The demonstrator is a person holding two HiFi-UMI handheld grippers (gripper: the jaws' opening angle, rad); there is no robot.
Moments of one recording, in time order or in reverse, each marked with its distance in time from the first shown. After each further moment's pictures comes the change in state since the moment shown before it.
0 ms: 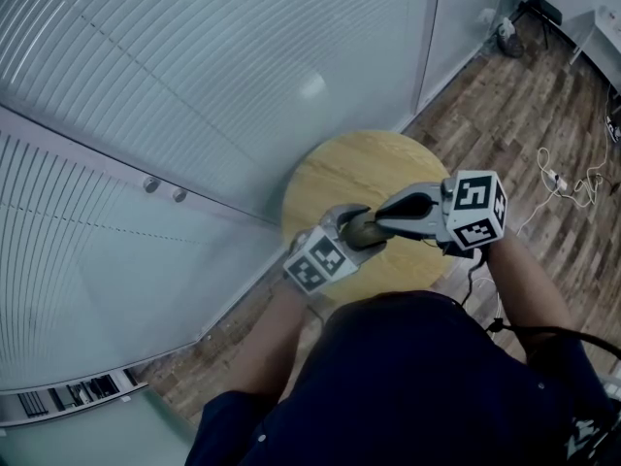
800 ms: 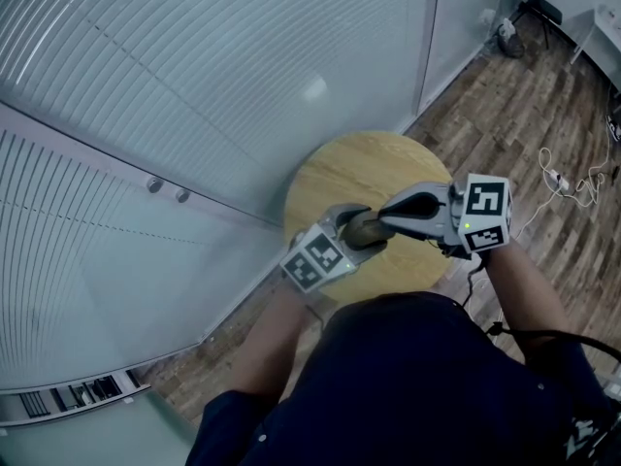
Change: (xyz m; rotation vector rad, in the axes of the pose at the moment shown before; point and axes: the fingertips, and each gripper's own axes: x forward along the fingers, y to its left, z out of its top) left arm -0.004 -0.003 0.003 -0.023 -0.013 -0.027; right arm -0.012 0.011 0.015 -0.076 -0.137 0.005
